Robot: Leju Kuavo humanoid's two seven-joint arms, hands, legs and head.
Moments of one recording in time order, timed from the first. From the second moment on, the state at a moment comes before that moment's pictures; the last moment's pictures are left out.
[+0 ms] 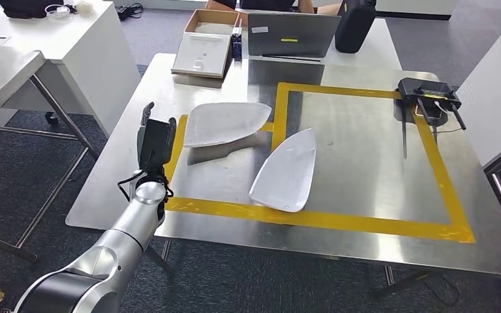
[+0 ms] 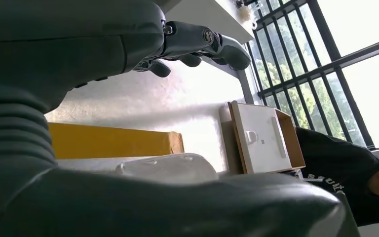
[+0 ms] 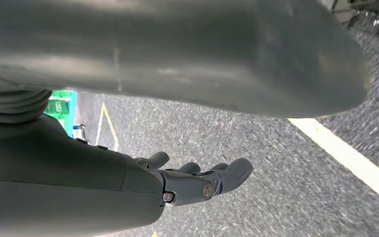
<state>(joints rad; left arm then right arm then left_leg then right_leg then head) -0.71 -0.18 0.01 -0.49 -0.42 0.57 -0.63 -0.10 0.14 -0.35 -0.19 1.18 -0.07 0.26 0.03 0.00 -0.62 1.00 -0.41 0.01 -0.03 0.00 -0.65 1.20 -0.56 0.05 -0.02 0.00</state>
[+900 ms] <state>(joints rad) -0.72 -0.19 0.00 -0.50 -0.47 0.58 -0.62 -0.11 0.14 -0.36 -0.19 1.18 -0.07 0.25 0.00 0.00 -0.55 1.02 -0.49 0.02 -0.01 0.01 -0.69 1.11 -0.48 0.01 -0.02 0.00</state>
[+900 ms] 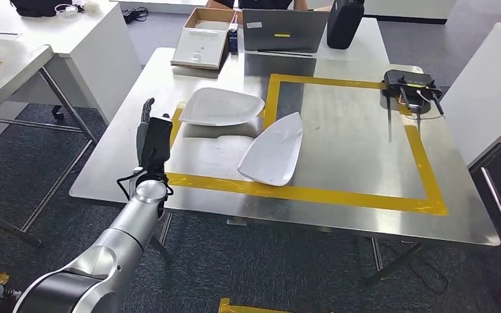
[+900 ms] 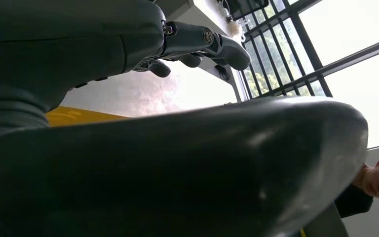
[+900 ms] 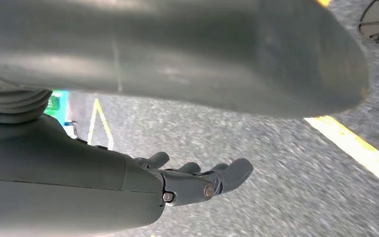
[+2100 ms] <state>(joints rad) -0.73 -0.21 -0.03 -0.50 -0.49 0.55 -0.61 -0.11 0.14 -0.38 -0.19 1.16 -0.08 0.23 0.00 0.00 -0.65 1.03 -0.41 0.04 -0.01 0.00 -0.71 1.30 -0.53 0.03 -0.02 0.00</state>
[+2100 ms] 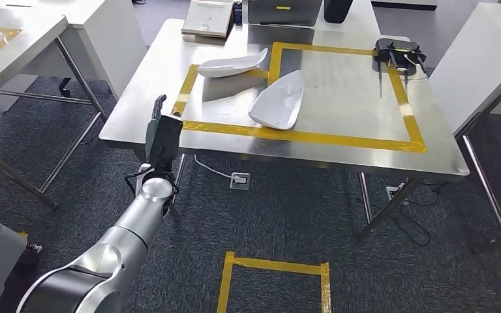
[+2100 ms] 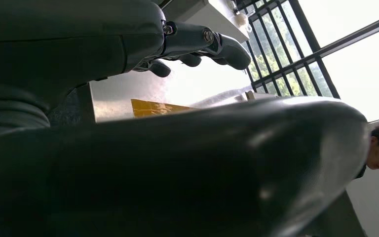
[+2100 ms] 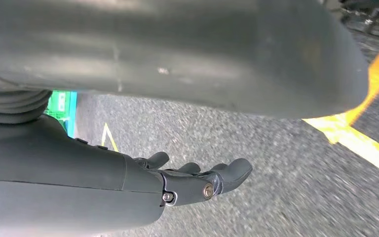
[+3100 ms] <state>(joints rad) -0.29 -0.09 -0.02 -0.22 -0.48 0.15 0.20 -0.10 0.14 -0.39 -0.19 1.20 -0.04 0.25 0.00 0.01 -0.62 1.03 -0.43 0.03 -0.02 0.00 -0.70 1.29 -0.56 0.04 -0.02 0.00</state>
